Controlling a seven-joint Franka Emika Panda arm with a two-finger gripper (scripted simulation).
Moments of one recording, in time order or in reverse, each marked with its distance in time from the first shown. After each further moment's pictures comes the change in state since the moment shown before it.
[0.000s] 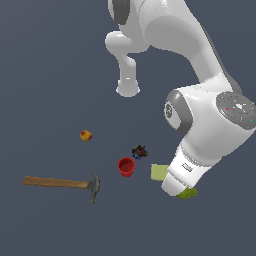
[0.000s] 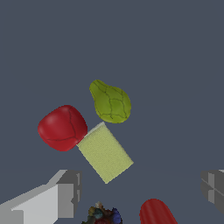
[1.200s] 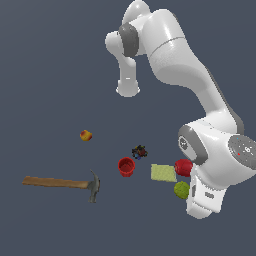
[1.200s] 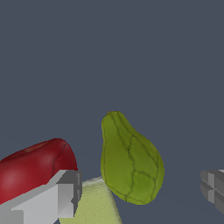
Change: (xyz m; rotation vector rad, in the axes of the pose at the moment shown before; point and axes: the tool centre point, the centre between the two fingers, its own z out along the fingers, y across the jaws) arm 0.069 -0.022 0.086 0.006 0.016 -0.318
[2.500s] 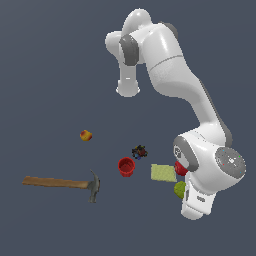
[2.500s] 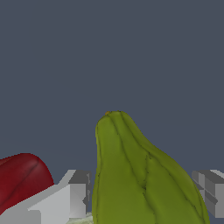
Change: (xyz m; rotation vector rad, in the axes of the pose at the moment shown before) arm 0.000 0.000 0.050 0.001 -0.001 -0.004
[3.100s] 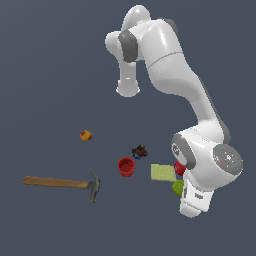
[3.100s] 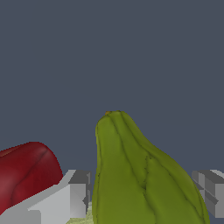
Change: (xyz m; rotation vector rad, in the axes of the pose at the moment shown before) arm -0.008 -0.003 -0.004 0.002 -0.001 -0.001
